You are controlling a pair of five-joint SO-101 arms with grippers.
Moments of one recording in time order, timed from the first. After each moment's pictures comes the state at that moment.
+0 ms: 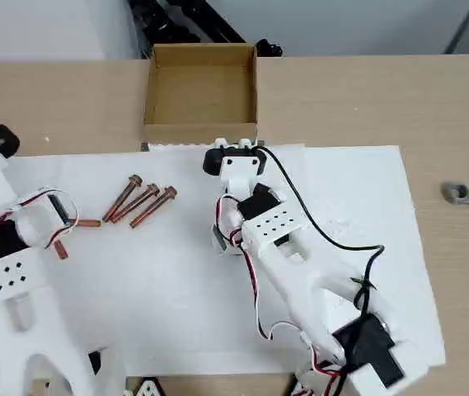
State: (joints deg) left arm -26.6 -35.6 34.4 73.1 14.3; right arm -33.8 -4.1 28.7 61.4 -23.8
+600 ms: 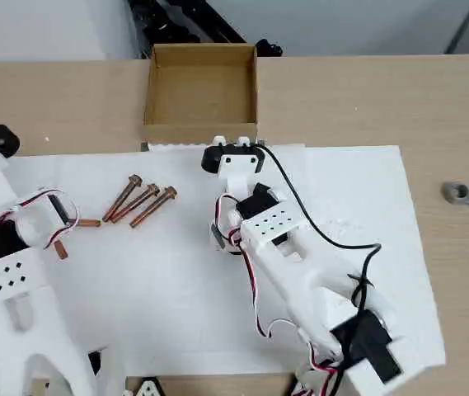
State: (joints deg) left arm -26.6 -35.6 34.4 73.1 14.3; right arm -33.8 -1.9 28.7 57.1 -24.0
